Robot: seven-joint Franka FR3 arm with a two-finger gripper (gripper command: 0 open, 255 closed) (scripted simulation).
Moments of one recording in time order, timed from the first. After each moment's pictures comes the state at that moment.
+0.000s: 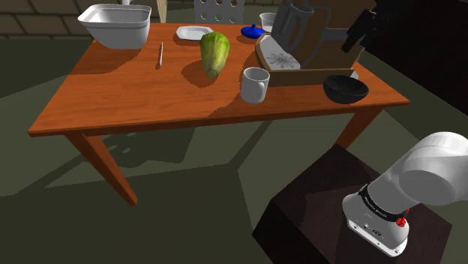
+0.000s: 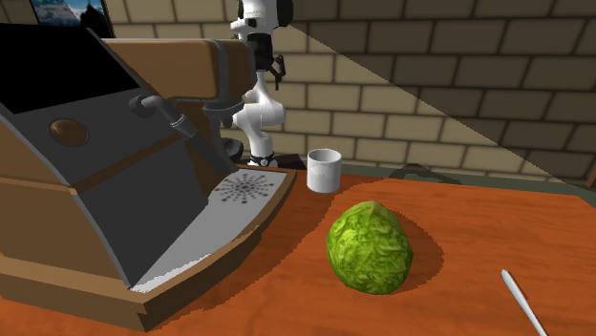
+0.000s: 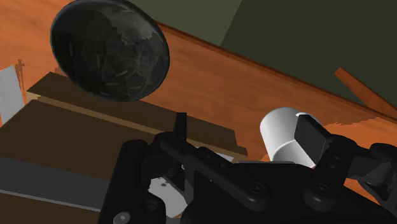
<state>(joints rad) 0.00 -0.83 -0.03 -2.26 -0.04 1.66 0.08</state>
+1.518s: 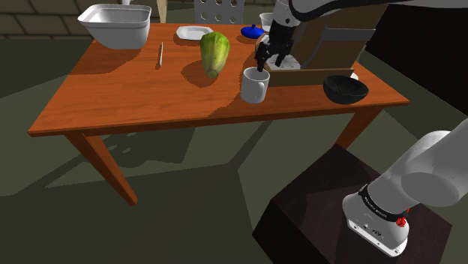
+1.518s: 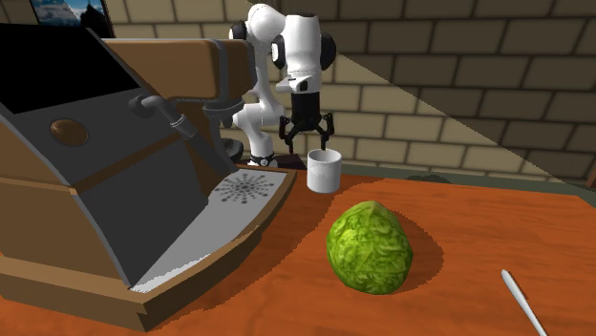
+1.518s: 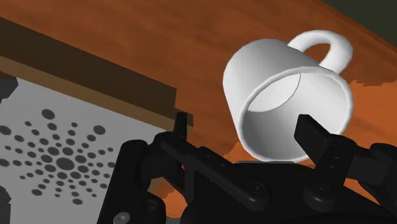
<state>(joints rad) 0.06 -0.11 0.06 -2.00 0.02 2.00 0.16</state>
